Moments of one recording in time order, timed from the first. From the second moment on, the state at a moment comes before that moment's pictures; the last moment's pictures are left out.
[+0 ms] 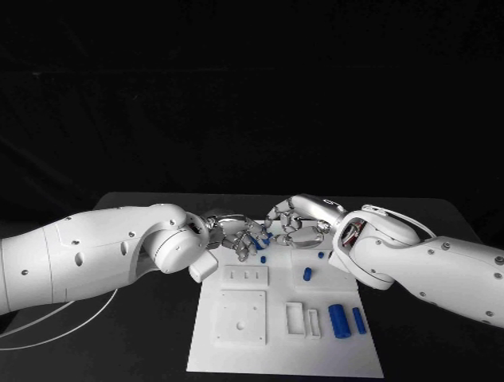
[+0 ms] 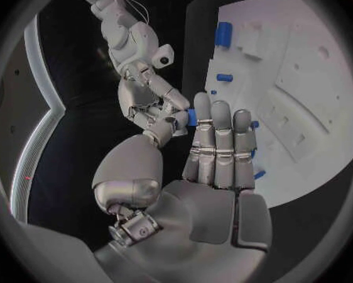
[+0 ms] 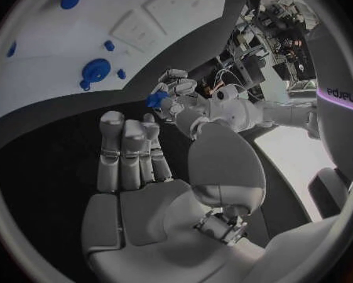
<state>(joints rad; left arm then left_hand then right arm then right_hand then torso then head) 1.42 -0.74 -0.20 1.49 -0.29 -0.12 -0.22 0.84 0.04 0.67 -0.23 0.40 1.04 0.09 0.30 0.60 1.36 -0.03 0.48 0.47 1.17 -0.09 0.93 0.73 0.05 0.85 -0.11 0.91 1.20 1.30 -0.66 -0.08 1.47 -1.31 -0.32 0.03 1.08 -0.18 0.64 -0.24 0.13 0.89 0.13 0.29 0.43 1.03 0.03 1.14 1.00 1.26 -0.08 1.17 1.04 0.22 1.16 -0.03 0.96 1.31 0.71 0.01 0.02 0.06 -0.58</state>
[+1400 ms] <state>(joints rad) 1.42 -0.74 -0.19 1.50 -0.31 -0.09 -0.22 0.85 0.04 0.68 -0.24 0.40 1.04 0.09 0.30 0.61 1.37 -0.03 0.48 0.47 1.17 -0.09 0.93 0.73 0.05 0.85 -0.11 0.91 1.20 1.29 -0.67 -0.09 1.47 -1.32 -0.29 0.05 1.05 -0.13 0.73 -0.17 0.06 0.96 0.07 0.35 0.44 1.05 -0.01 1.15 0.97 1.27 -0.11 1.18 1.05 0.23 1.16 -0.04 0.96 1.31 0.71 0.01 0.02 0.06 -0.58</state>
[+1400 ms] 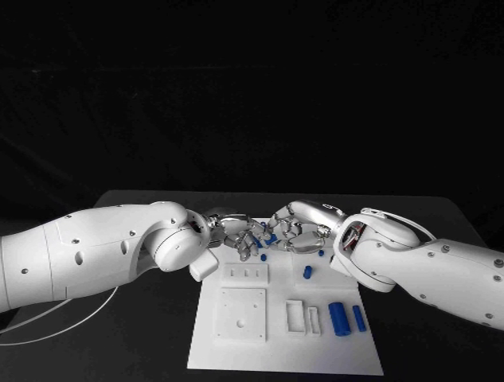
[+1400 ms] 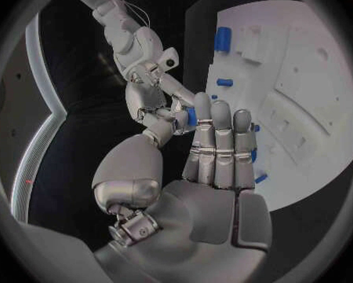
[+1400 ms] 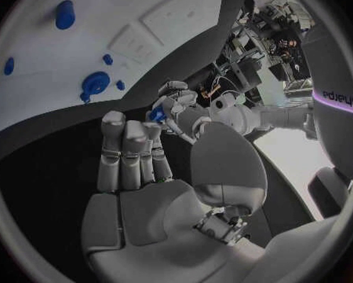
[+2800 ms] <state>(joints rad) 1.41 -0.73 -0.19 1.51 -0.31 -0.15 -0.25 0.84 -0.08 0.65 -0.14 0.06 1.02 0.10 0.27 0.60 1.35 -0.01 0.43 0.46 1.14 -0.08 0.88 0.71 0.05 0.81 -0.10 0.89 1.19 1.28 -0.64 -0.09 1.49 -1.28 -0.31 -0.12 1.02 -0.12 0.79 -0.21 0.21 0.98 0.06 0.35 0.44 1.09 -0.03 1.16 0.96 1.30 -0.14 1.18 1.05 0.23 1.19 -0.04 0.97 1.31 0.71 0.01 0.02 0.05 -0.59</state>
